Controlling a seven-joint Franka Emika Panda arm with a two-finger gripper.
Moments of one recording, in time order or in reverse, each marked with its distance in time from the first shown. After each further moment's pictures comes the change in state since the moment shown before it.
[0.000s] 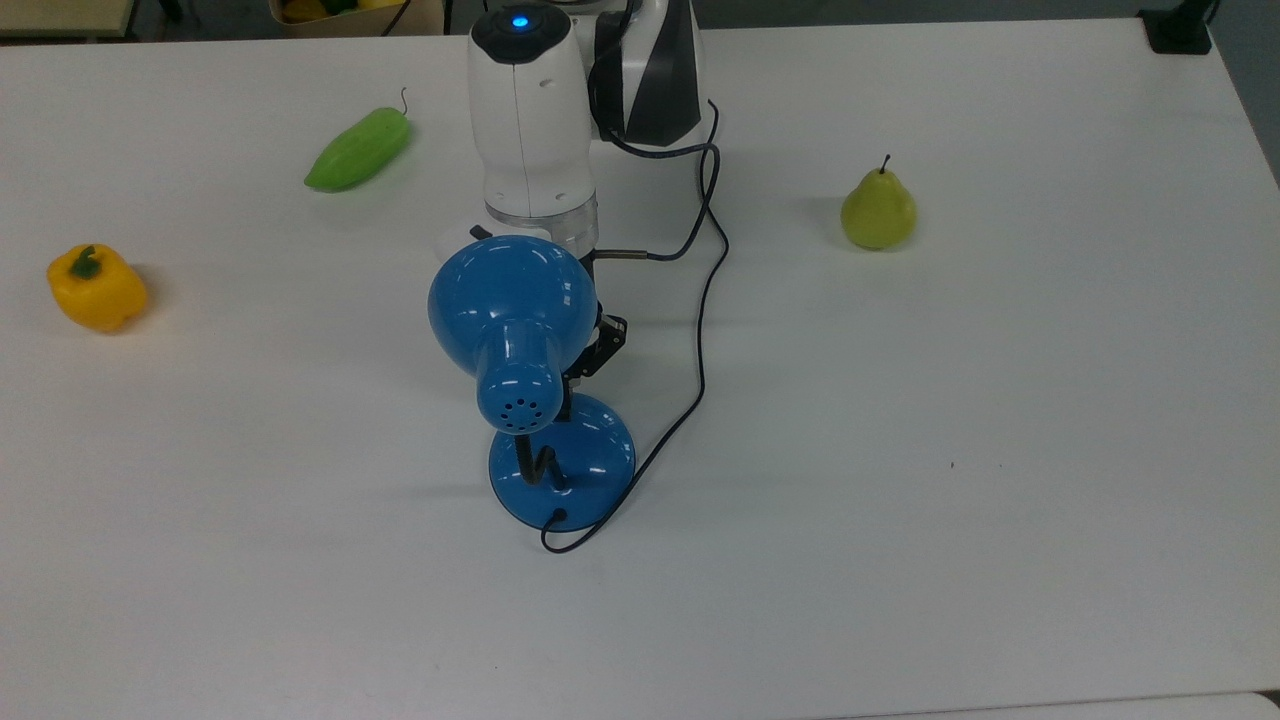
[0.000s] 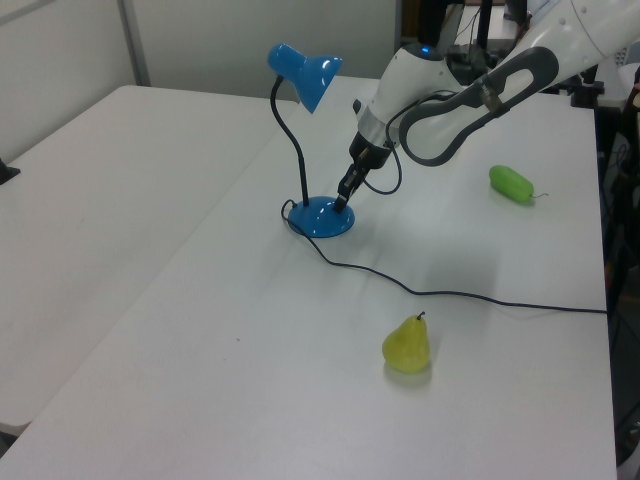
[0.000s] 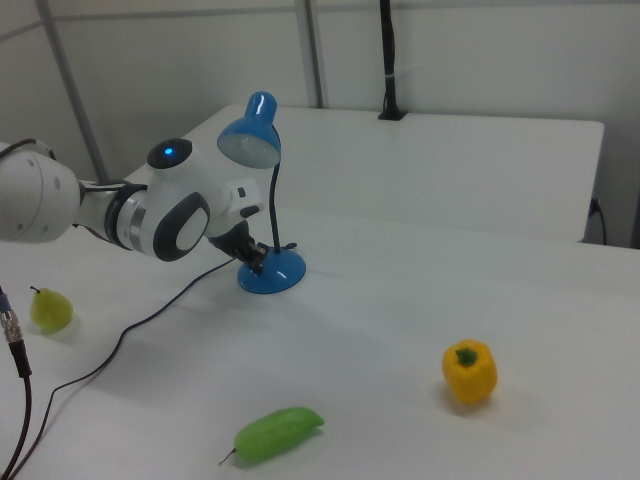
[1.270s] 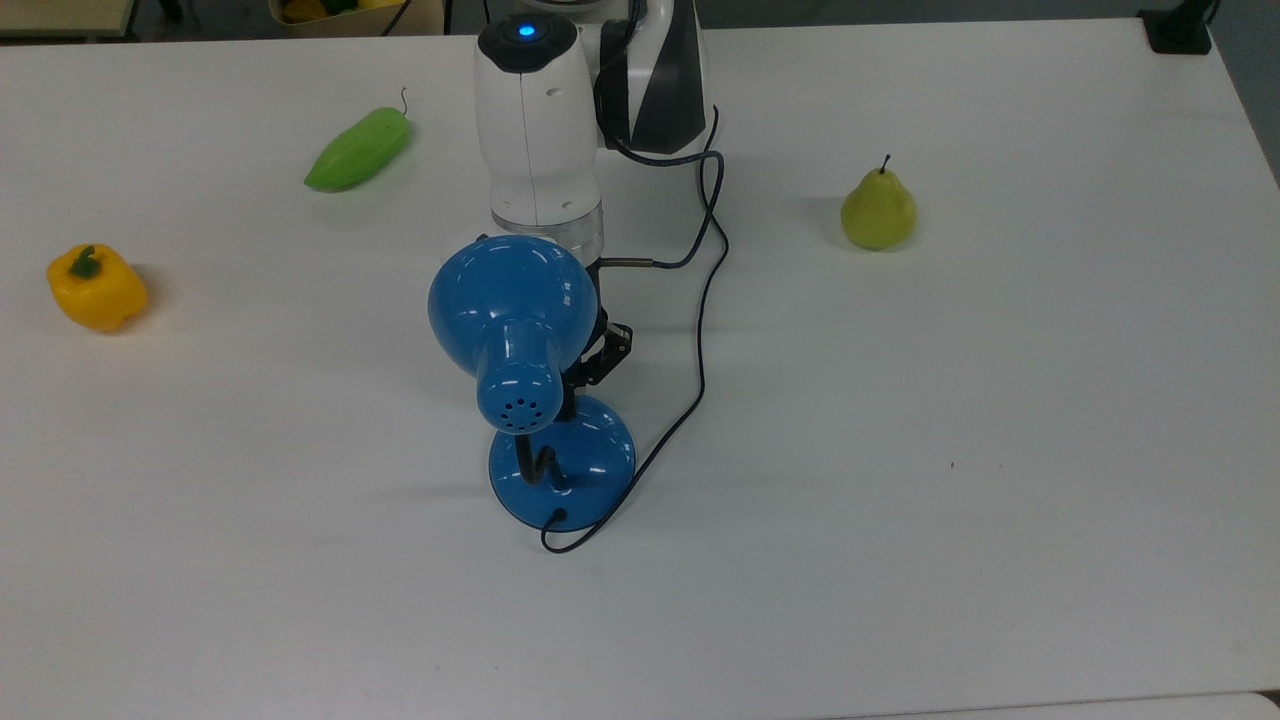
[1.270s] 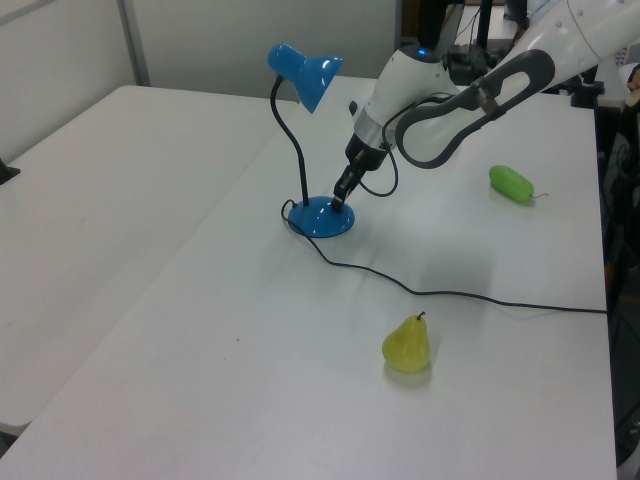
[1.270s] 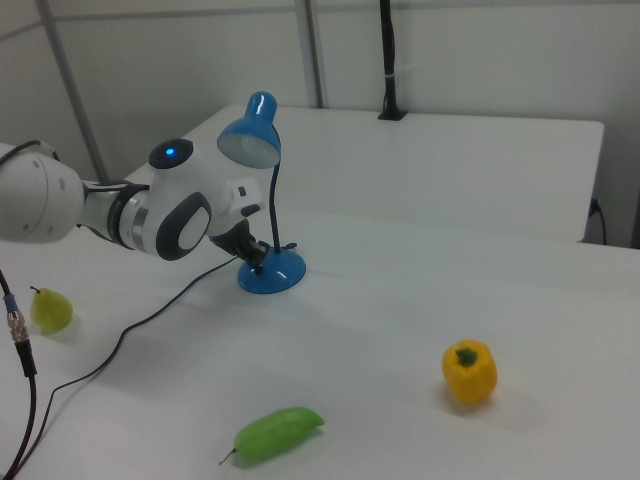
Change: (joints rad) arm 0.004 0.028 0.002 0.032 0.000 0.004 0.000
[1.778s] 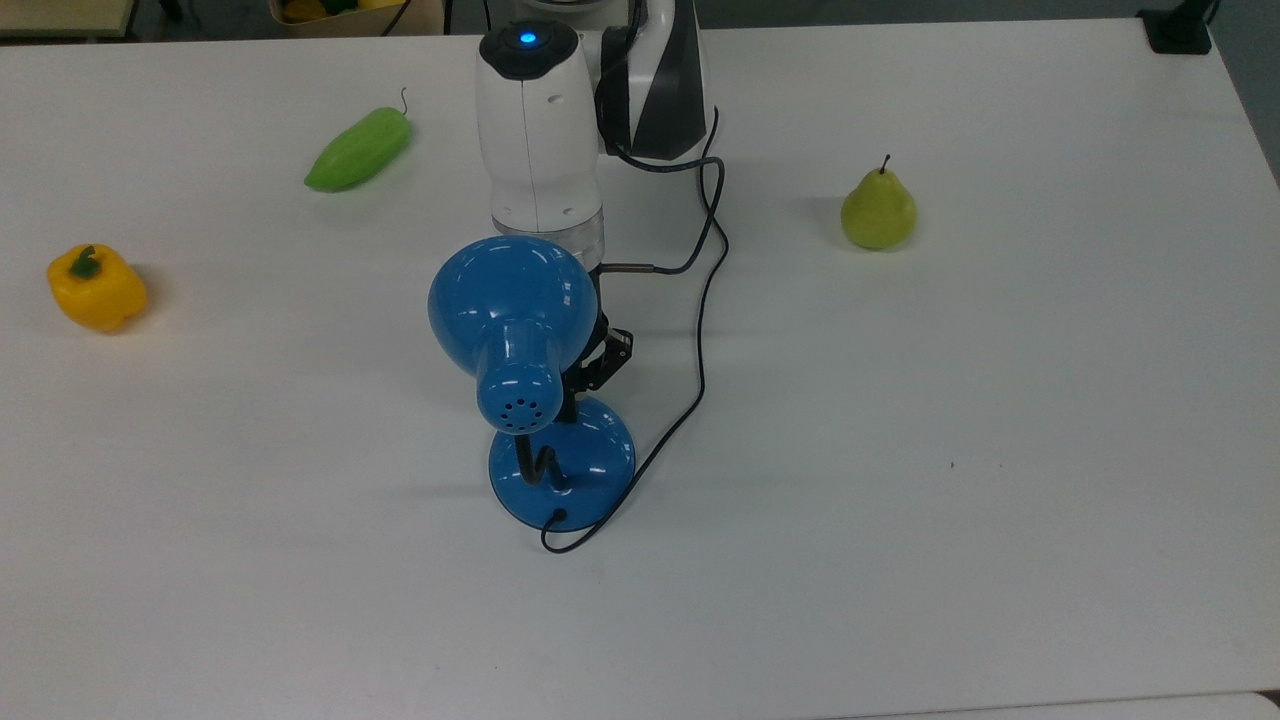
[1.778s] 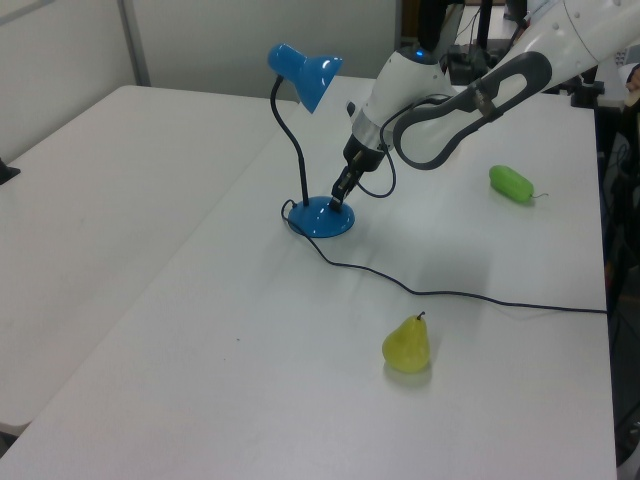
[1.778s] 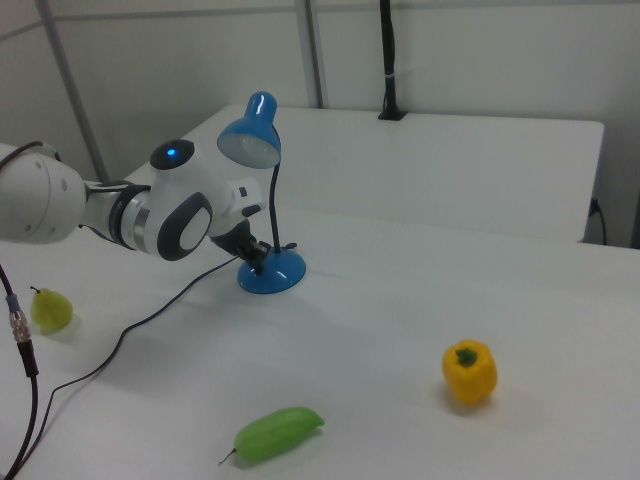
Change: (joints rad) arm 0.000 0.012 0.000 0.013 0.000 0.000 0.000
